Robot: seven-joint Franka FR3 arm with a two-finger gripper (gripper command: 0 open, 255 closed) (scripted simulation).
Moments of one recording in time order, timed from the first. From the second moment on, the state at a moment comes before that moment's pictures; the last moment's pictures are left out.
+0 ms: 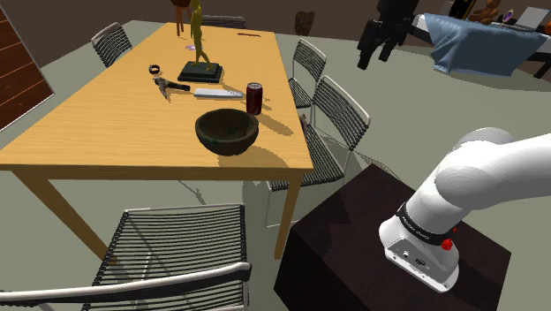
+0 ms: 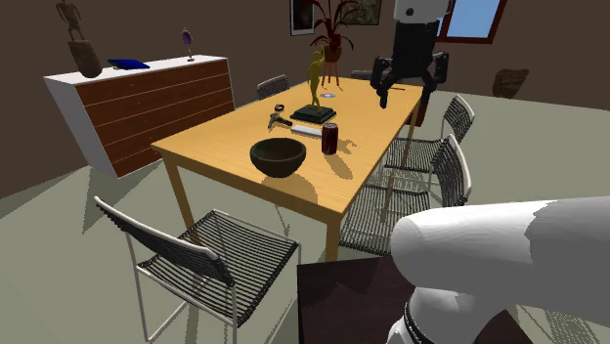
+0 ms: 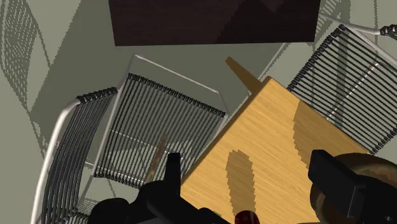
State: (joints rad) arm 0.01 -0.83 0.03 -2.37 -0.05 1.59 0.06
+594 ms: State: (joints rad) arm 0.02 -0.59 0.04 -2.31 -0.03 1.77 0.07
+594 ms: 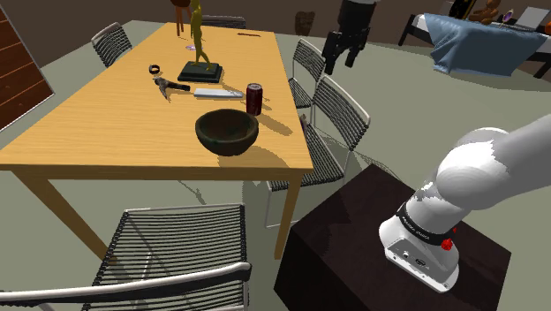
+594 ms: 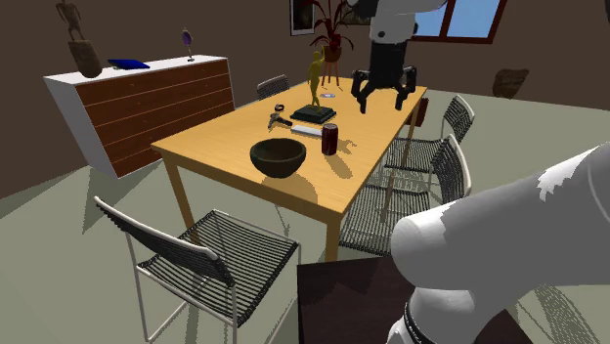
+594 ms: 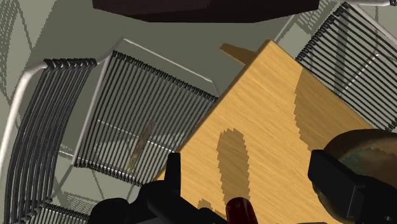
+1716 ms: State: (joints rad) arm 0.04 0.08 0.06 -1.90 -0.02 2.01 0.05
